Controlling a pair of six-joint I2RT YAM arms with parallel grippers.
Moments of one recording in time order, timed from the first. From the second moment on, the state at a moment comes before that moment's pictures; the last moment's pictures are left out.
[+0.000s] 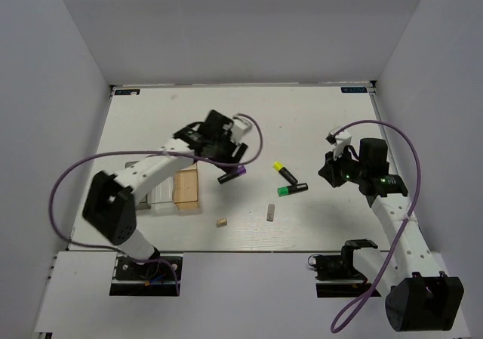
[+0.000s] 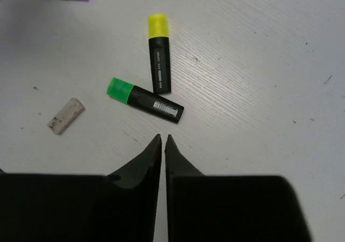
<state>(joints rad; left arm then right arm) -0.60 1.51 1.25 -0.63 0.07 0.06 0.07 0.90 0.72 -0.54 -0.52 -0.32</state>
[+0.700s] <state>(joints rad) -0.73 1.99 1.42 -0.51 -0.03 0.08 0.07 0.94 0.70 -0.54 -0.50 -0.32</state>
